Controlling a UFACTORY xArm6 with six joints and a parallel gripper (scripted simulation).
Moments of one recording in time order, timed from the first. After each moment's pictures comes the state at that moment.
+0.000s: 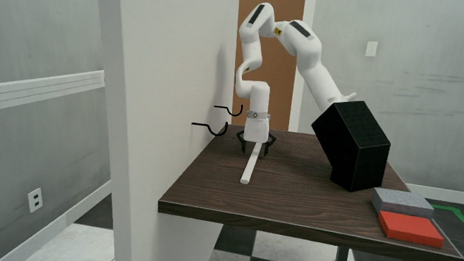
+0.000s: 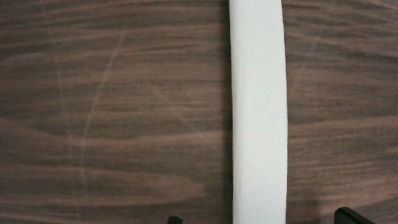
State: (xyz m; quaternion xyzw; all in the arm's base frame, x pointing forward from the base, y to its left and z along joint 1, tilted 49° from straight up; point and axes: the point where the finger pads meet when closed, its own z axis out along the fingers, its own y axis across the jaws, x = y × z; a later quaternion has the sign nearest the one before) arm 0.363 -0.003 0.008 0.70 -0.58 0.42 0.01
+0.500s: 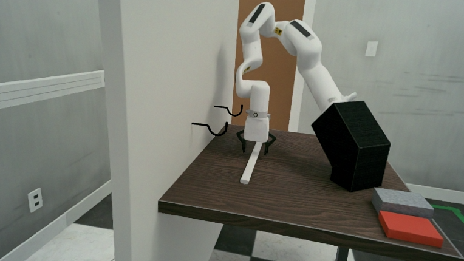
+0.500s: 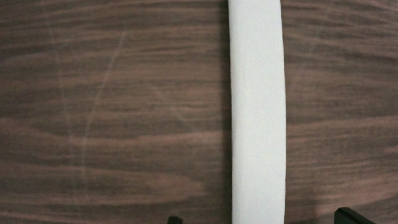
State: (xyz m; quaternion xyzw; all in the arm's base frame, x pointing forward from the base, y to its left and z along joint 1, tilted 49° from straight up) arm 0.361 -0.001 0.009 0.70 -0.58 0.42 0.01
